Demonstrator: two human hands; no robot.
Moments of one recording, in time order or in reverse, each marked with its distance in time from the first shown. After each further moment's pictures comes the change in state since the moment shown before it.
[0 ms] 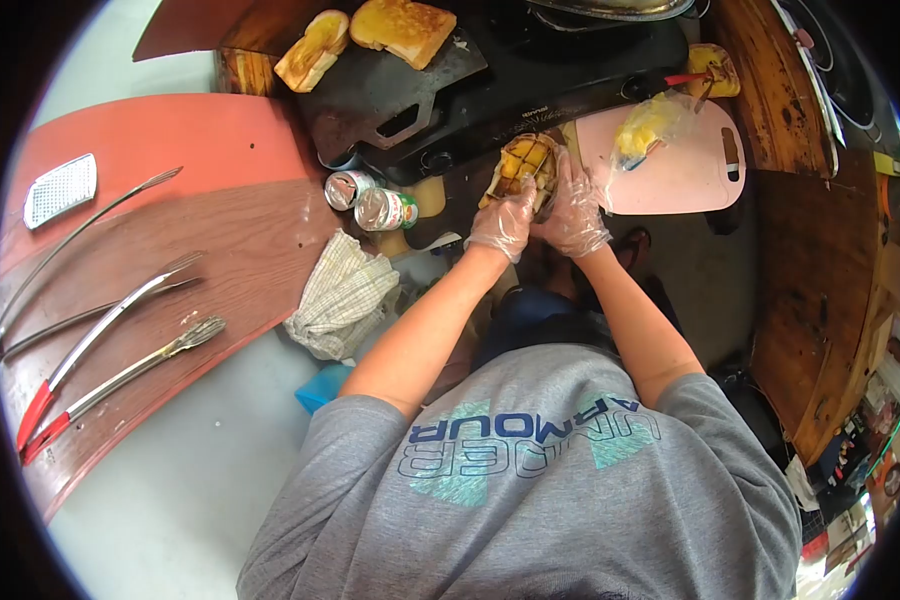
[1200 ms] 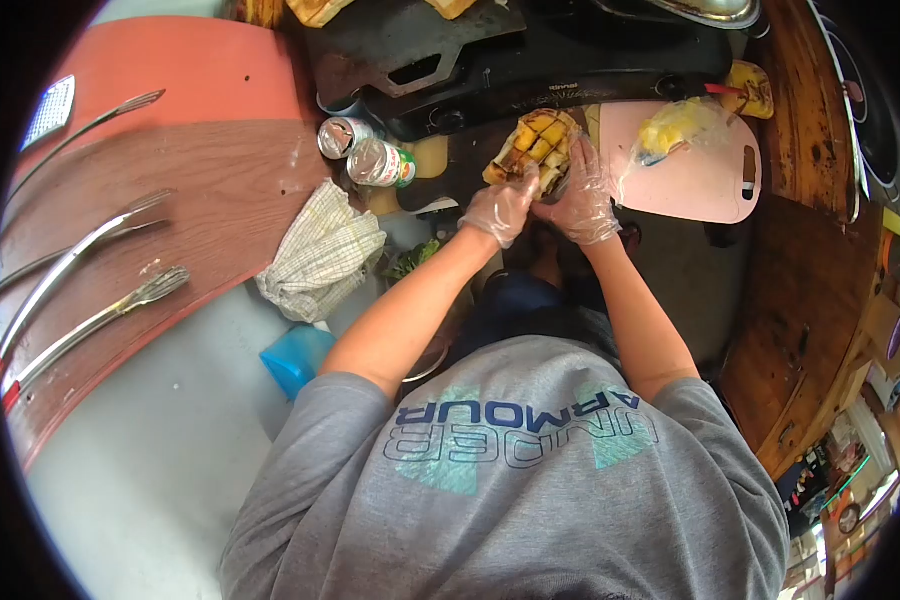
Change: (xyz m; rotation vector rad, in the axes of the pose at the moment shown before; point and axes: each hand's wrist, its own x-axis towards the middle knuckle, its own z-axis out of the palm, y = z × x) left_hand -0.017 -0.012 0.019 -0.023 -0.003 -0.009; right_hand 0.003 0.009 0.004 -0.020 -0.093 -0.019
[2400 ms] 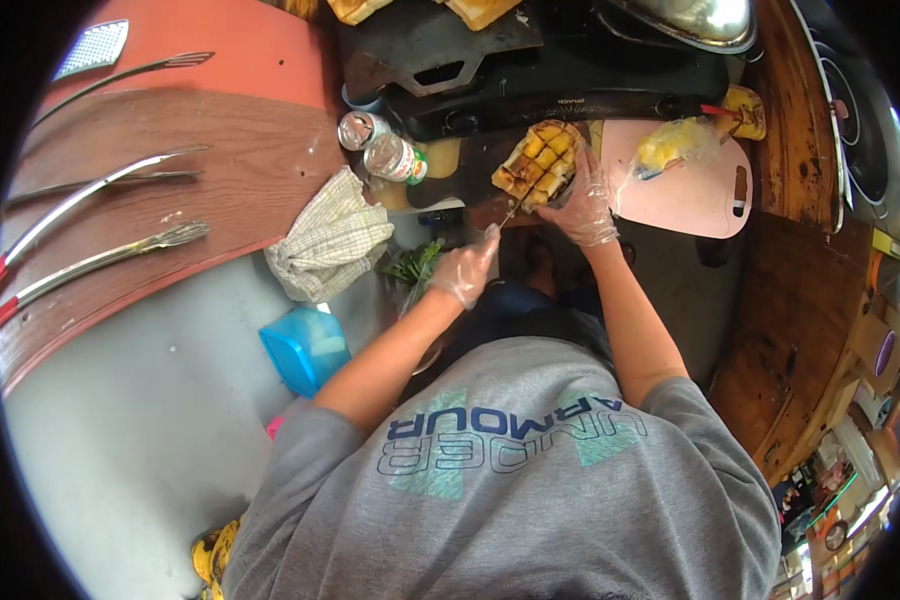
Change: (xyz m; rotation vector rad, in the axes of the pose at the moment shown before) left_hand -0.127 -0.006 0.004 0.003 0.024 -0.096; right_hand -0.002 0.001 -0.006 0.002 -0.093 0.029
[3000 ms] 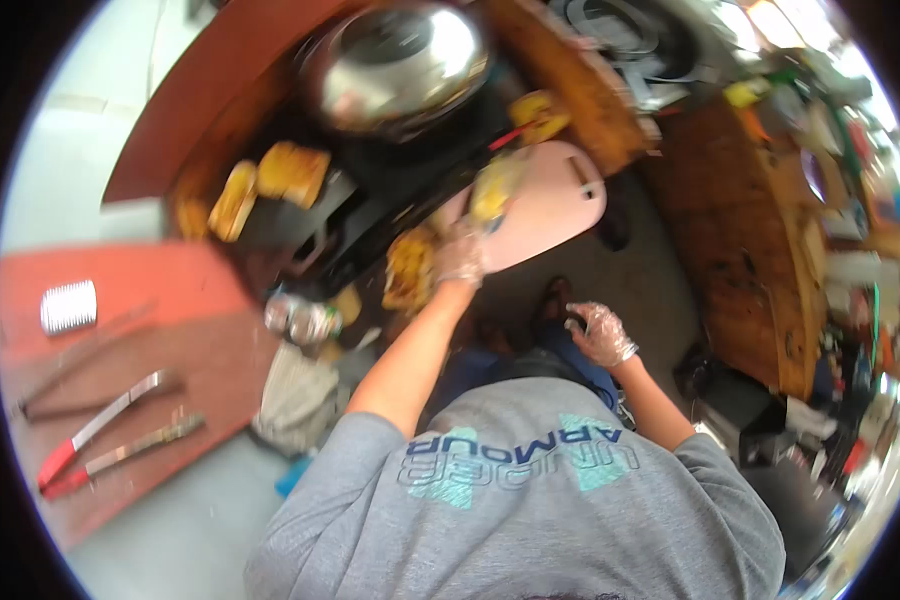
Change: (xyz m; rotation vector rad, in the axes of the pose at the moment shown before) left_hand 0.222 0.145 0.016 0.204 0.144 0.191; right_hand -0.226 0.062 -0.162 0.016 0.064 0.340
